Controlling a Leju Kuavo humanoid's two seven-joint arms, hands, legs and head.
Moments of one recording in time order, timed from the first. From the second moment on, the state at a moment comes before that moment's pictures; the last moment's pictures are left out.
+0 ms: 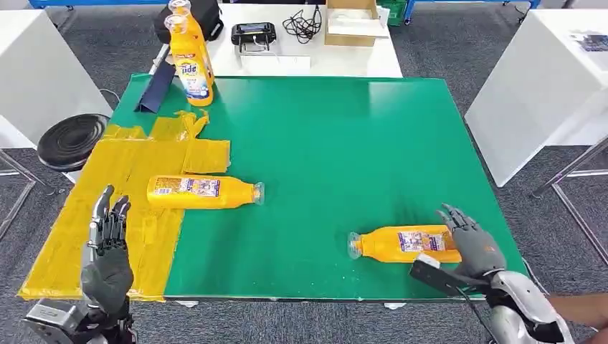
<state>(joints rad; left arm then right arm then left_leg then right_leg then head) 0.27 -0.19 0.18 -1.87 -0.10 -0.12 -0.70 -0.10 -0.39 0.26 -1.41 0.84 0.04 -0.08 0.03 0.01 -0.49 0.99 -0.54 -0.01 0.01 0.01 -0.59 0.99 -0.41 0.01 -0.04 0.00</state>
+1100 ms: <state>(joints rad) 0.09 -0.12 0.09 -1.71 -0.01 -0.10 -0.70 -0.52 -0.72 0.76 -1.06 0.41 0.48 -0.03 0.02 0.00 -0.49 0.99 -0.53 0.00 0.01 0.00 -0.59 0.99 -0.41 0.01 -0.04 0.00</state>
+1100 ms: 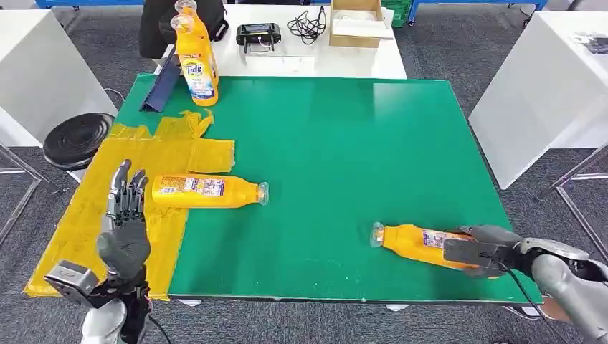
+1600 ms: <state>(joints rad) 0.07 -0.11 0.03 -1.67 0.02 -0.14 -0.64 -0.37 -0.36 0.55 -0.95 0.25 -0.02 -0.33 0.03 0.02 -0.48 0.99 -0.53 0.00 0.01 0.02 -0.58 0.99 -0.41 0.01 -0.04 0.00</state>
